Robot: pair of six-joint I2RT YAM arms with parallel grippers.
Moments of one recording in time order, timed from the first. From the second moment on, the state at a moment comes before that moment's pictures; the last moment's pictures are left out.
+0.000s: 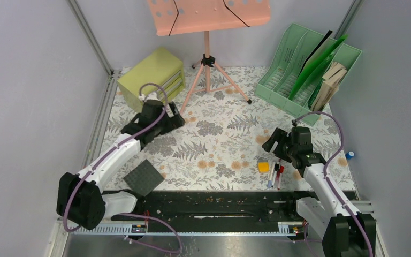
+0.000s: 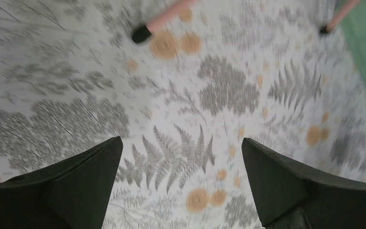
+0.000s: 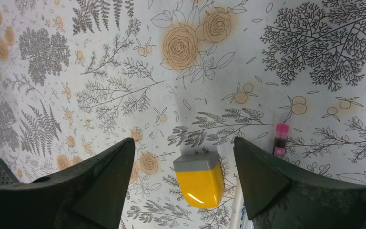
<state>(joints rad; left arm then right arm) -0.46 1.21 0.88 -0.39 -0.10 -0.68 0.08 0.89 0.45 -0.34 -0.16 0.55</state>
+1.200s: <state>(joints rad) -0.21 1.74 1.23 -0.27 -0.68 -0.36 0.08 0.98 0.47 -0.34 -0.20 0.53</state>
